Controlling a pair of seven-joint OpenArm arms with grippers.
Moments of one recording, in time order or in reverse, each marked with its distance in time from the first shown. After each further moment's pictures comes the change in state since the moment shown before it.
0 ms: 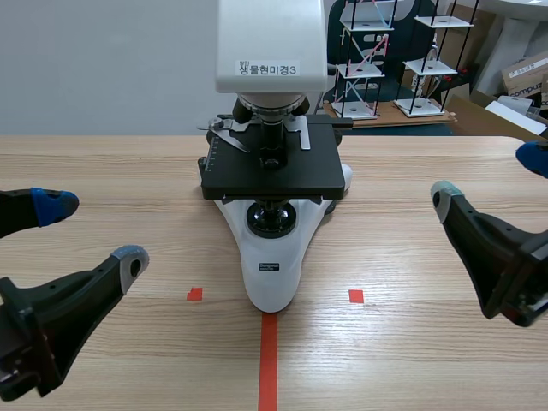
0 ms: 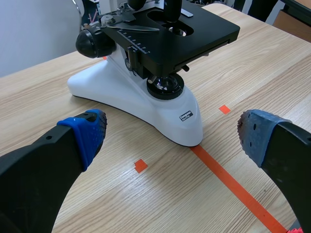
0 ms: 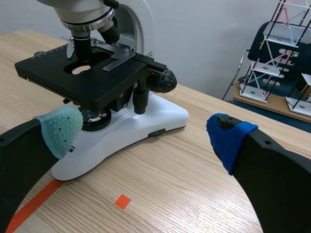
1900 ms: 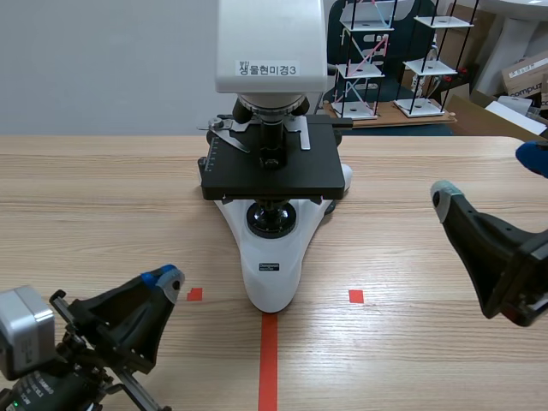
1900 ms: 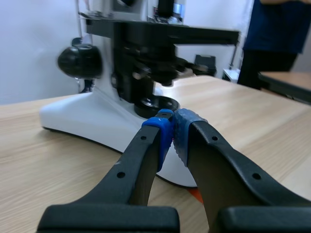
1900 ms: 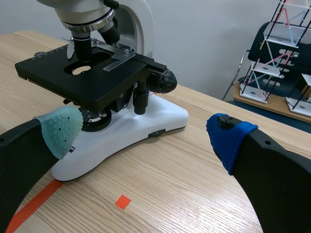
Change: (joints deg) left arm -32.3 11.8 28.9 -59.2 22.0 5.6 -58.4; right arm 0.0 0.0 0.0 0.0 0.0 0.0 0.0
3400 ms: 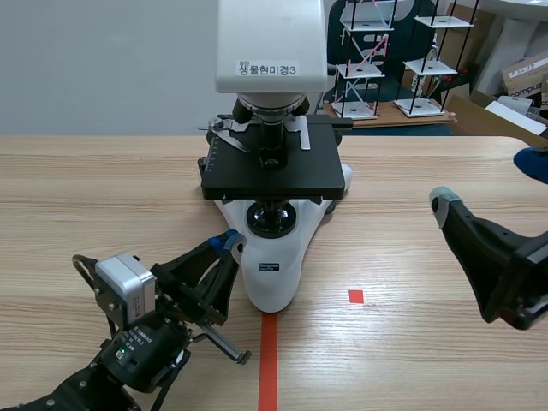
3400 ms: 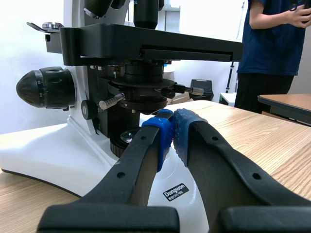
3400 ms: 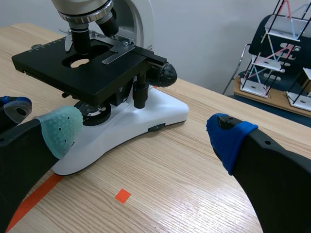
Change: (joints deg) left arm -17.9 9.9 12.5 -19.9 -3.0 7.8 -8.8; right arm 0.0 0.0 0.0 0.0 0.0 0.0 -1.5
